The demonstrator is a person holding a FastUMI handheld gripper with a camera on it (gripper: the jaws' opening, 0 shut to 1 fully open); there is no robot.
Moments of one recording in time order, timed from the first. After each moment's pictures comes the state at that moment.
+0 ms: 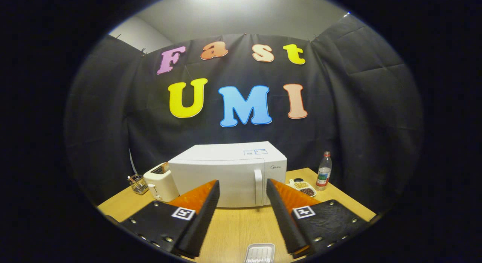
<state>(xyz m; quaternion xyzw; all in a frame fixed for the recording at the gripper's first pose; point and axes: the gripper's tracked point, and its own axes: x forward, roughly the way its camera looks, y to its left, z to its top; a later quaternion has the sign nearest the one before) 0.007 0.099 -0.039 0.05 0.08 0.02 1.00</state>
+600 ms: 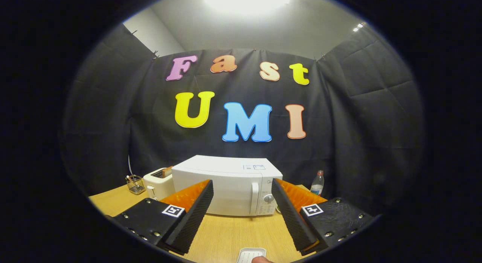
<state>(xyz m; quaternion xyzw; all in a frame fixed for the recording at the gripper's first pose) -0.006 0.100 -0.006 0.01 0.02 0.02 1.00</state>
